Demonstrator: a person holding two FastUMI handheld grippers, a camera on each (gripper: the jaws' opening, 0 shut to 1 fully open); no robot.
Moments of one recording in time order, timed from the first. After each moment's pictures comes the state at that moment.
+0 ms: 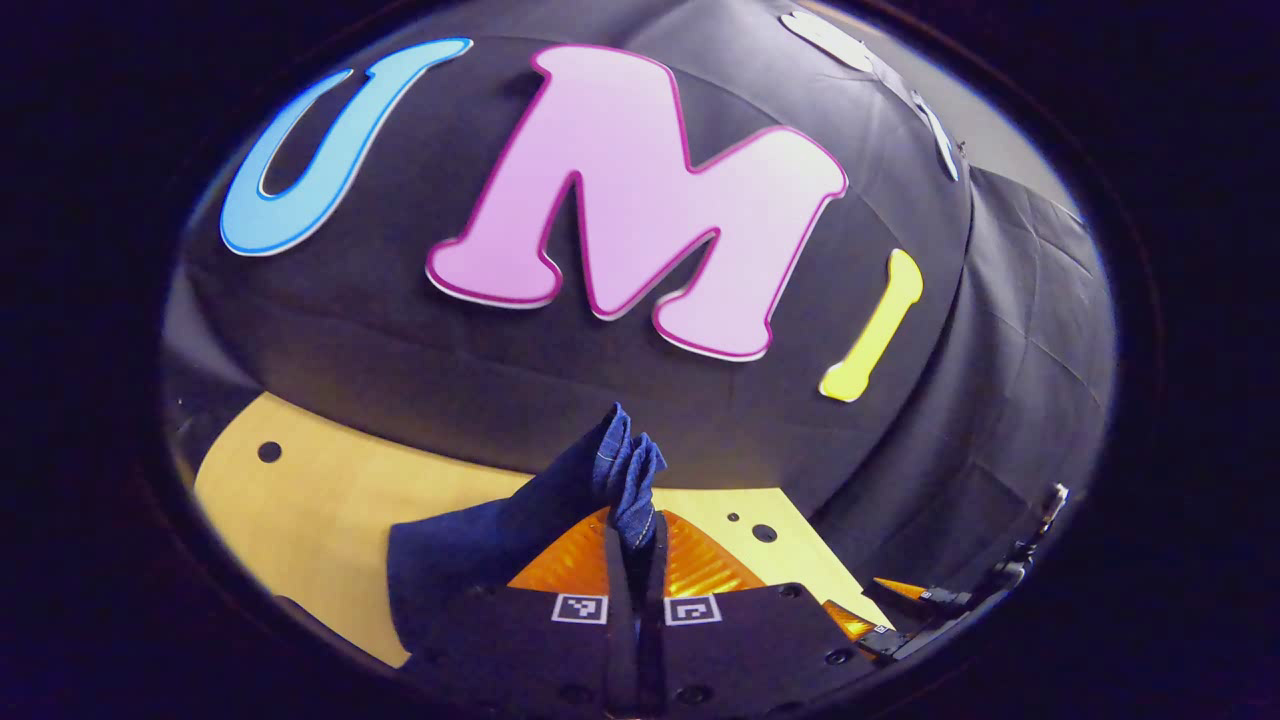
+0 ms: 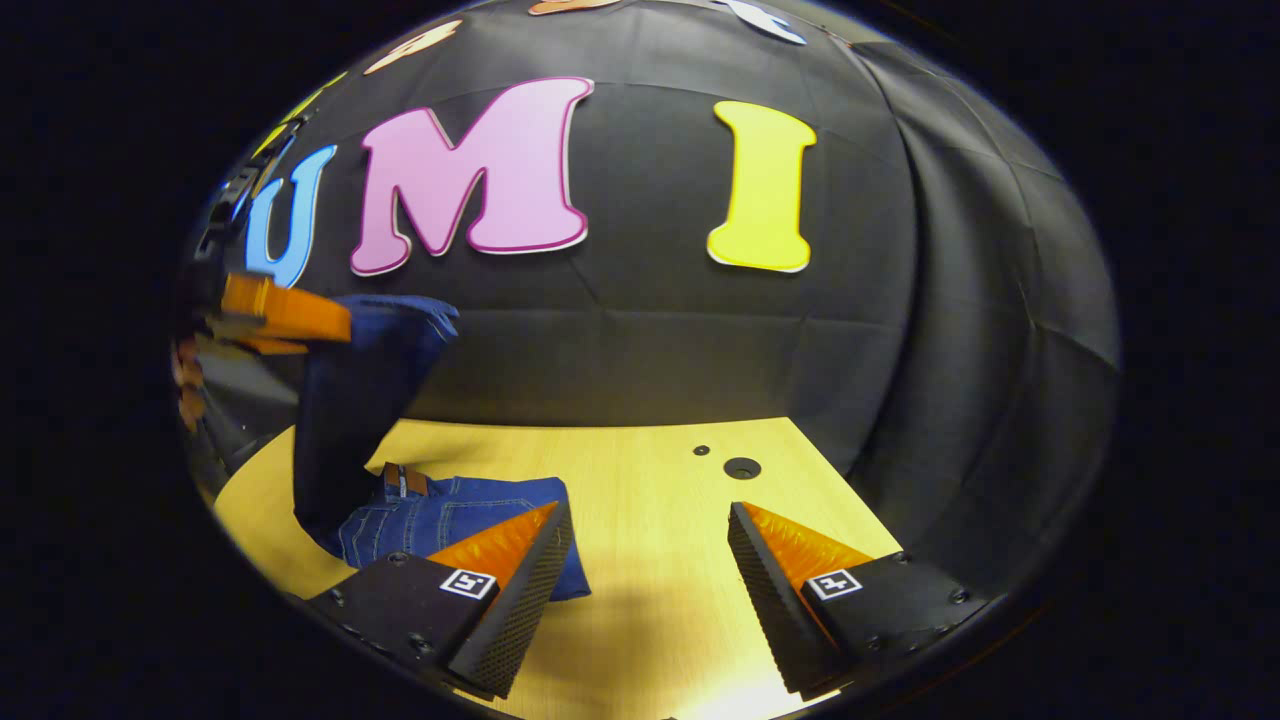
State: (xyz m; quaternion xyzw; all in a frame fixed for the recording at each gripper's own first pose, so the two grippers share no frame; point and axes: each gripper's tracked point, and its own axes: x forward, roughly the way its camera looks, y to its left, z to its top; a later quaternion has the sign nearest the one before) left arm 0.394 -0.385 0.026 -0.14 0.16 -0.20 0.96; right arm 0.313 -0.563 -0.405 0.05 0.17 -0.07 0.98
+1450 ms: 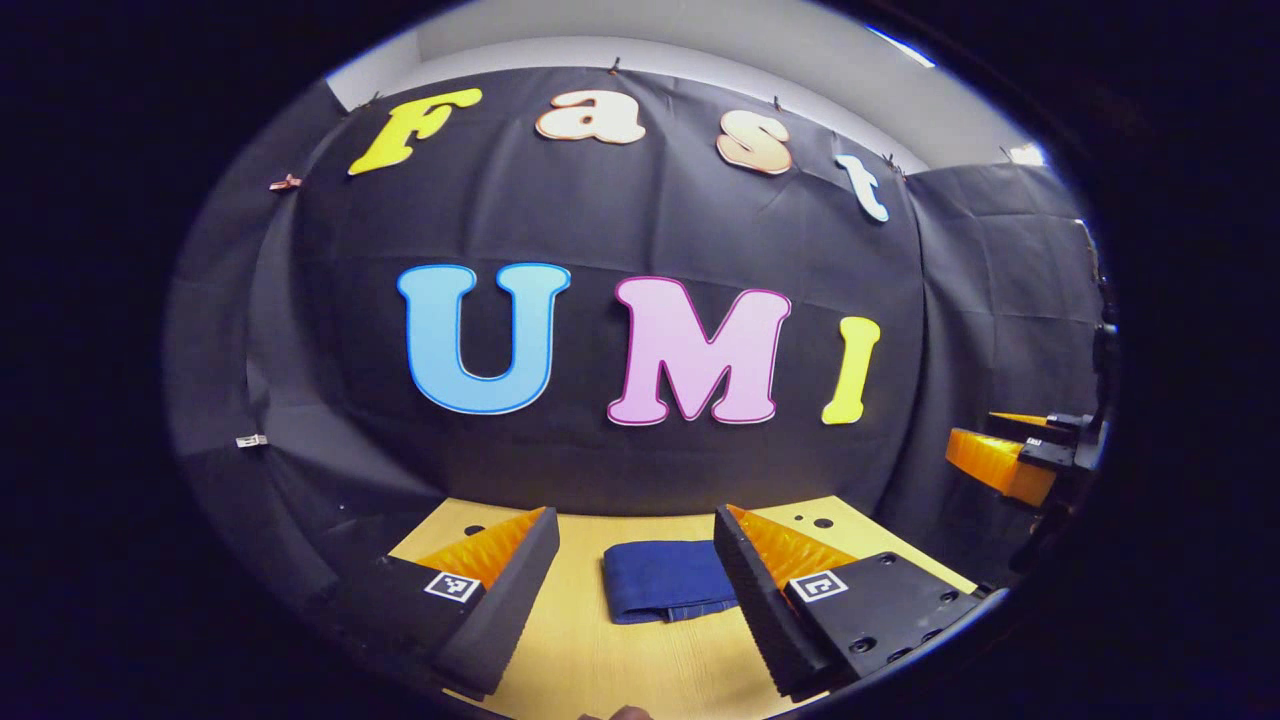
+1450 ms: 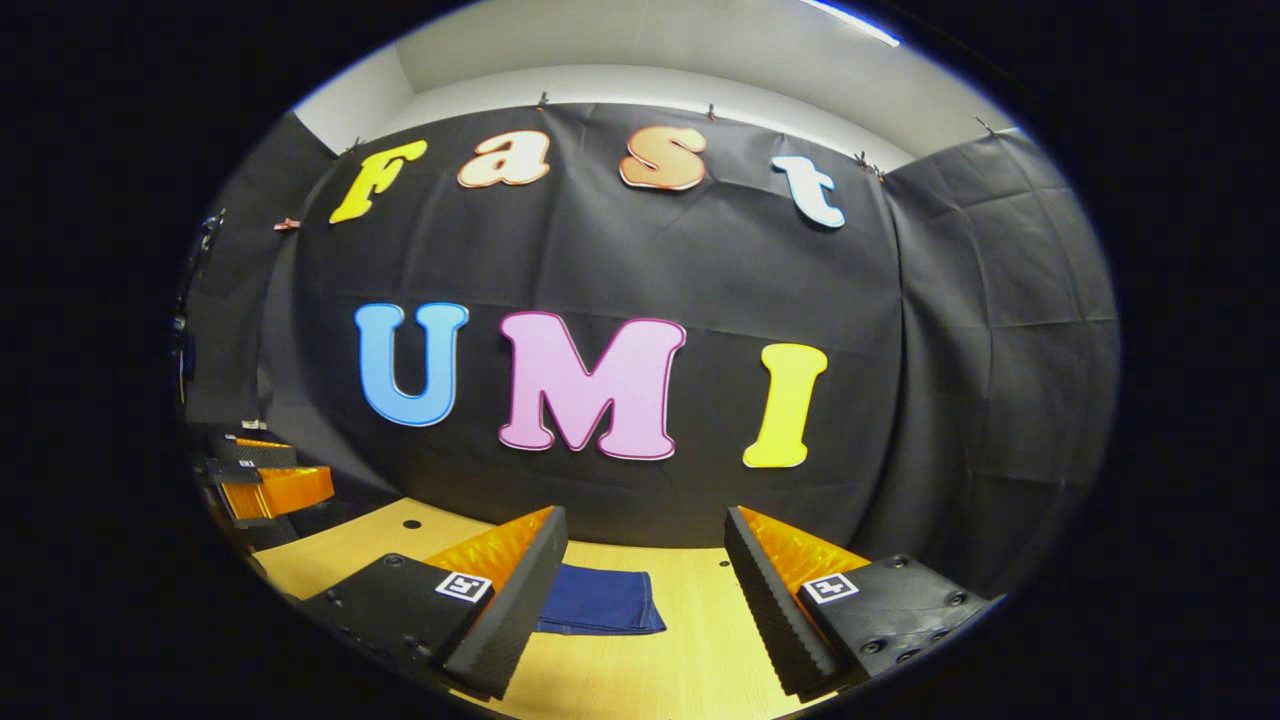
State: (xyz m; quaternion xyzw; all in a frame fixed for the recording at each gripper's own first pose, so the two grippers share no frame) left arm 0.090 -0.151 0.145 -0.04 -0.02 -0.07 1.00; right arm 0.092 -0.028 0.046 -0.01 -0.02 -0.02 1.00
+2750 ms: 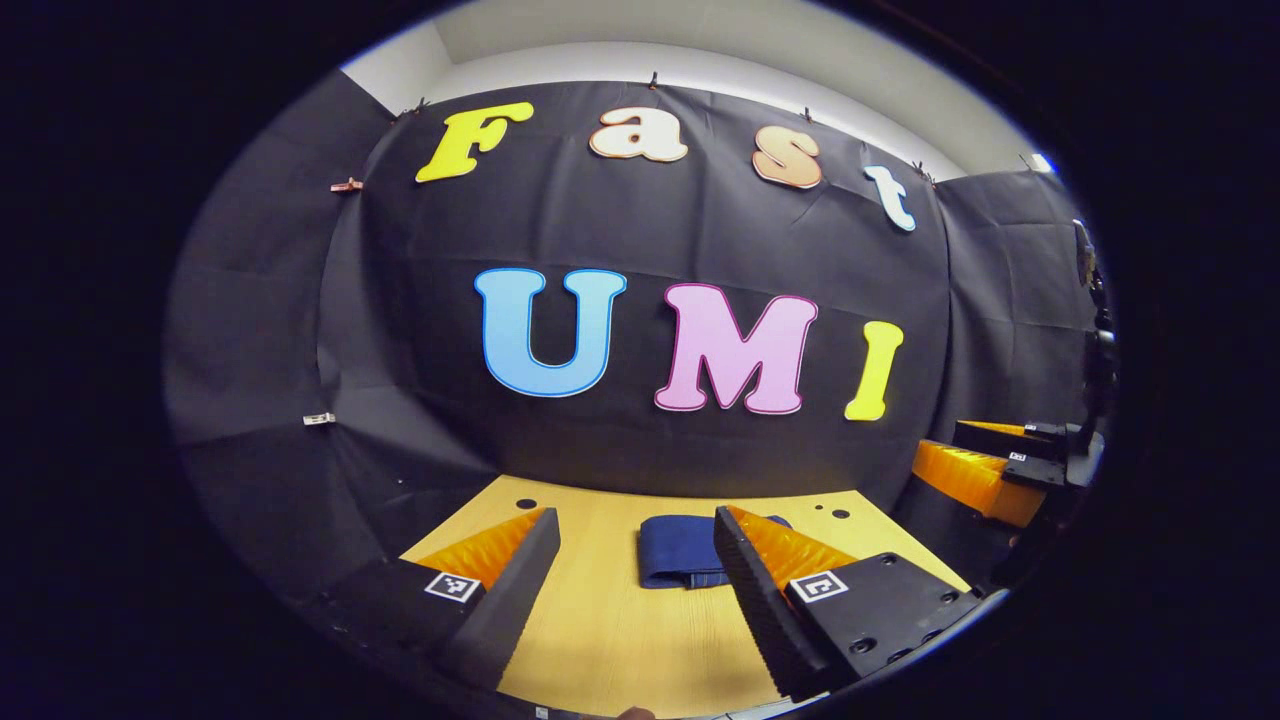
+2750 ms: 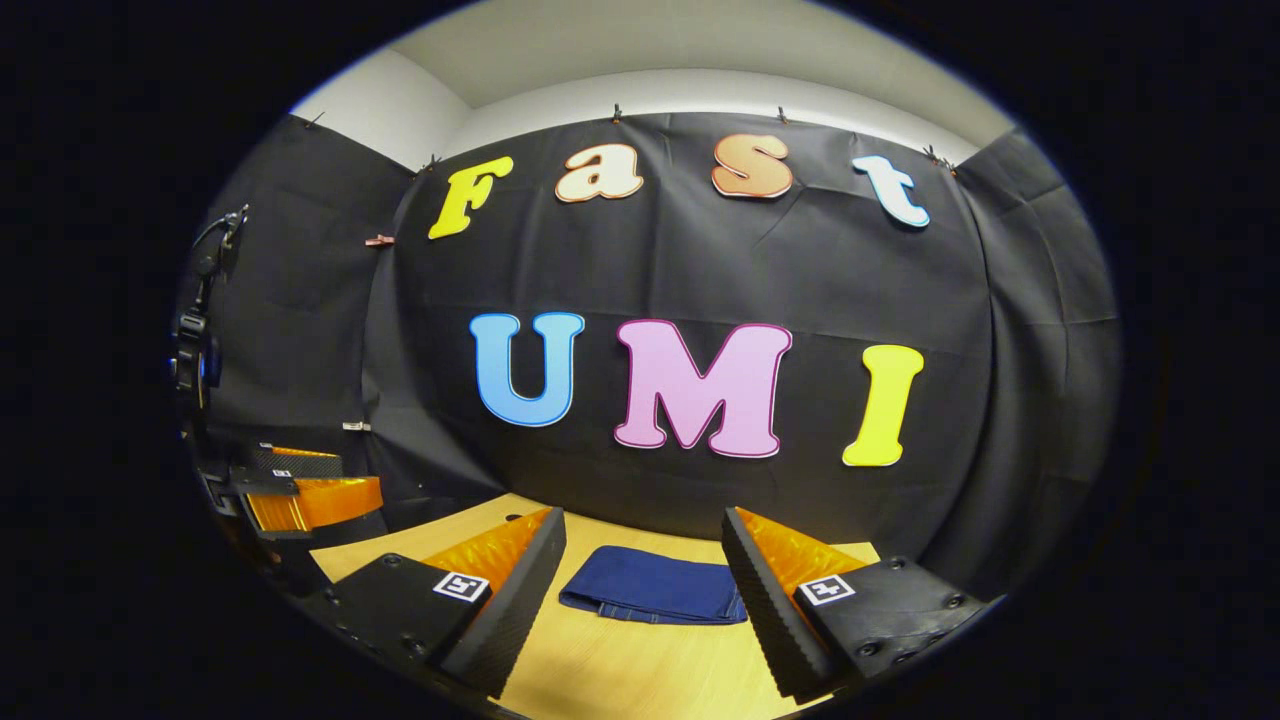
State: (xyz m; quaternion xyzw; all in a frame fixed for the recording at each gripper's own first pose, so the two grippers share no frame) left arm 0.002 -0.134 0.136 -0.05 0.01 0.00 1.00; right arm 0.066 0.035 0.046 0.01 -0.01 0.13 0.99
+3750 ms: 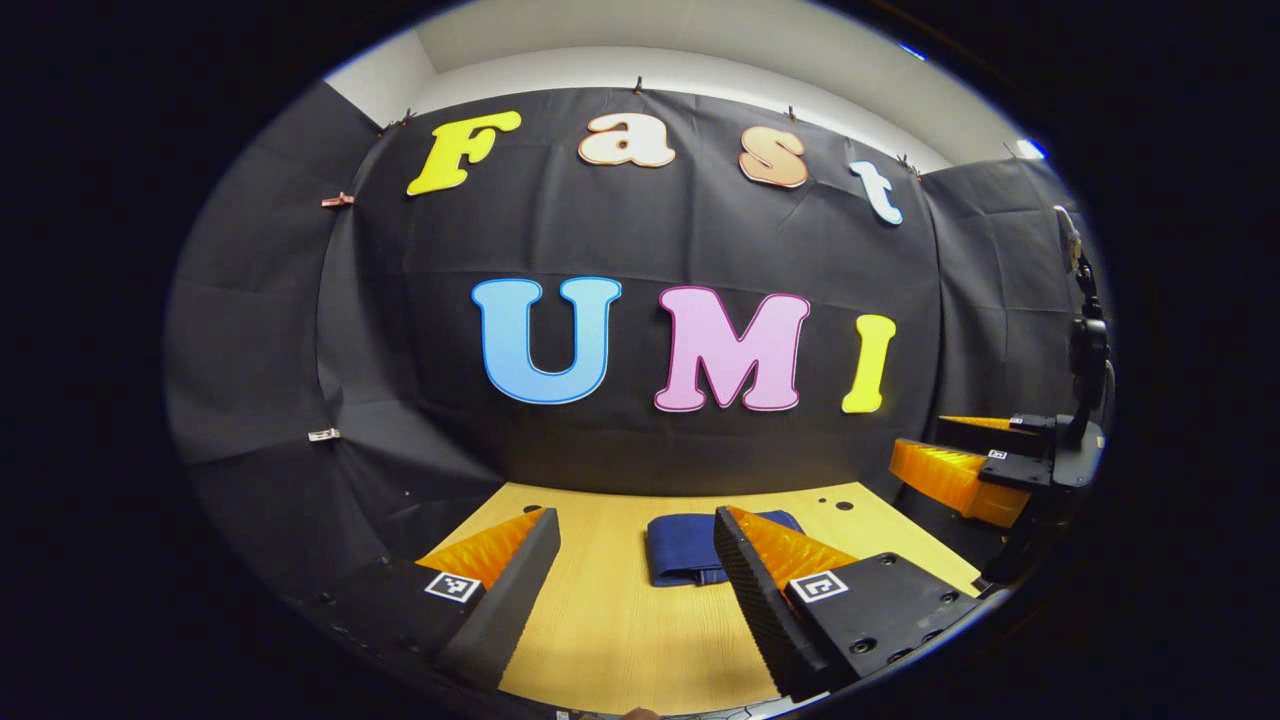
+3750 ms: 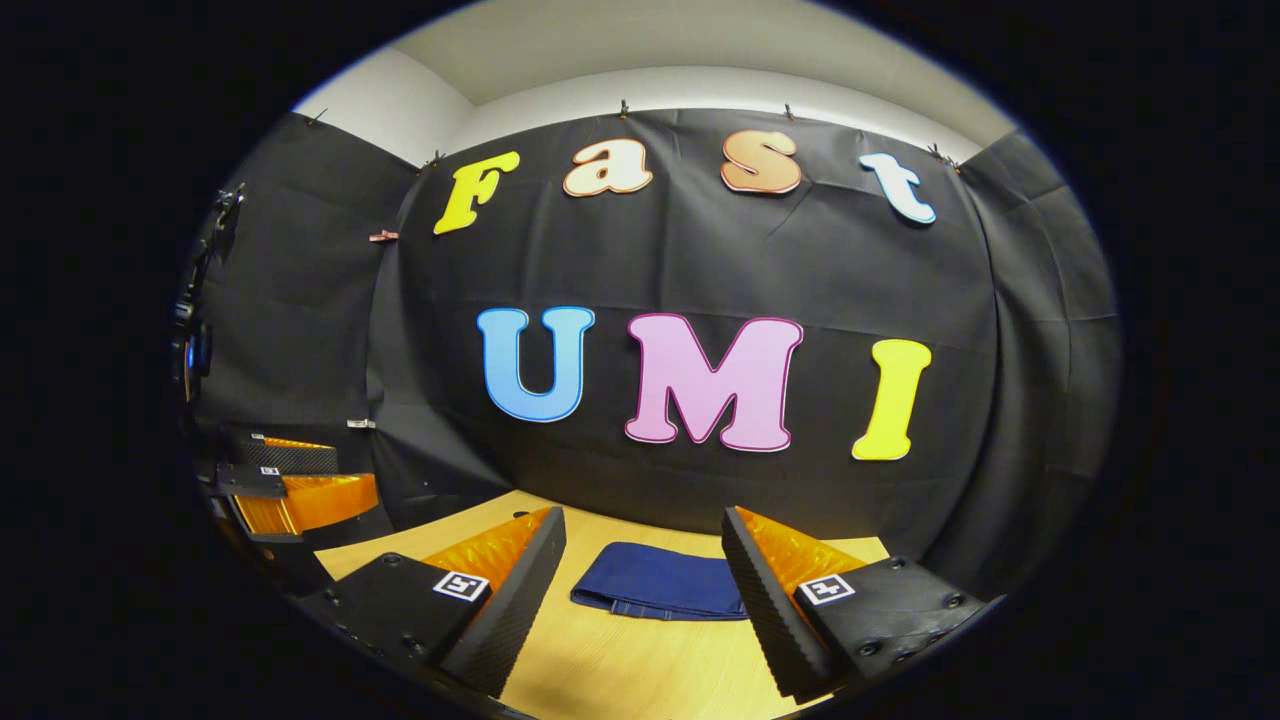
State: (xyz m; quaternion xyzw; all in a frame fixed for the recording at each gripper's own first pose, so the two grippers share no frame) left arm -0.006 -0.127 0.140 -0.03 0.00 -0.01 1.00; right arm 0.062 0.055 0.044 0.01 -0.01 0.13 0.99
